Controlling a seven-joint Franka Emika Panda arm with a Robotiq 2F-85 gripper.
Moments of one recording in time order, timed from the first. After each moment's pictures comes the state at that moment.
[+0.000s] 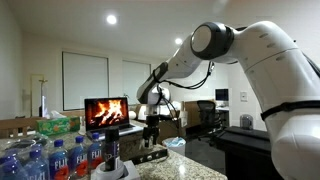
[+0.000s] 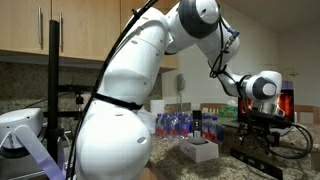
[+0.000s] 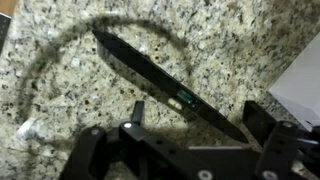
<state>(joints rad) -0.17 0.38 -0.01 -1.84 0.21 2.07 -0.65</state>
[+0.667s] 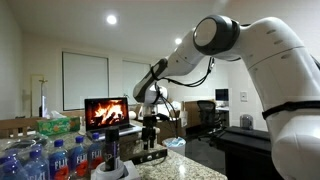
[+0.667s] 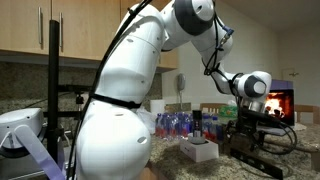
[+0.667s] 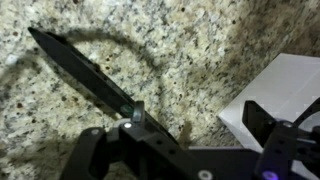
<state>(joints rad) -0.16 0.33 0.04 -1.88 0.20 1.97 -0.76</state>
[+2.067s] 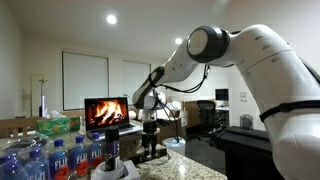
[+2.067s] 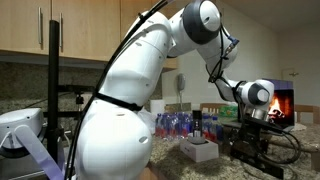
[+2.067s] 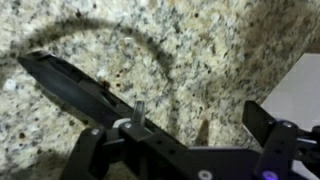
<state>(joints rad) -0.15 0.42 0.01 -1.83 0.18 1.96 -0.68</state>
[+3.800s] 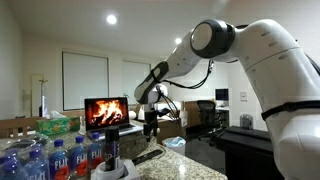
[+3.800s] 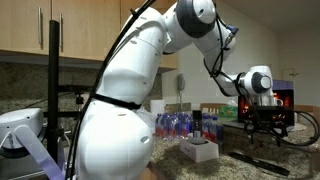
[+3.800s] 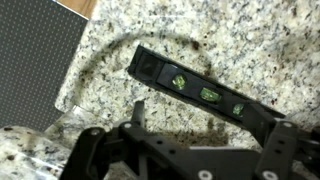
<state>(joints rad) -0.13 0.36 -0.03 -1.81 -0.02 2.16 -0.55</state>
